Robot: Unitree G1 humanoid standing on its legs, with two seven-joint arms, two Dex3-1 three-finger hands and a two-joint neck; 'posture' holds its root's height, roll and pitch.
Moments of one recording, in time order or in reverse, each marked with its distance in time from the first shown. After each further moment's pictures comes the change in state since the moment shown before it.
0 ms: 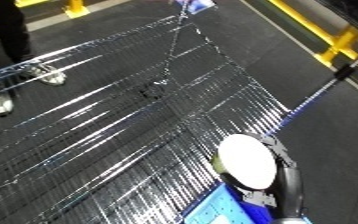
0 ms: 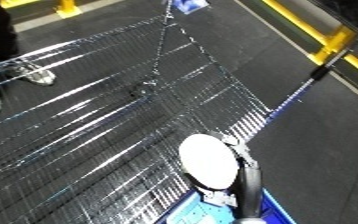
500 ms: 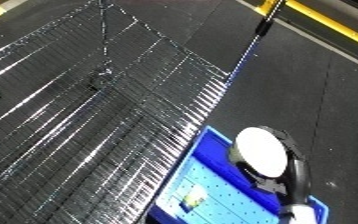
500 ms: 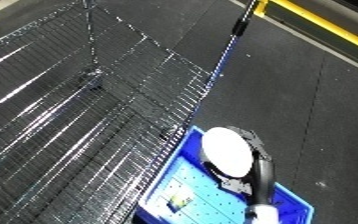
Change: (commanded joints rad) left arm 0.037 -0.053 -0.008 0.045 -0.013 -0.060 -0.026; right arm 0.186 -0.005 -0.119 0.106 0.142 -0.085 0.072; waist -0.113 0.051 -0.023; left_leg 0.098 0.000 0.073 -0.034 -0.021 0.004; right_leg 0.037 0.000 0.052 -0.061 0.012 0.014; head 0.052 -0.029
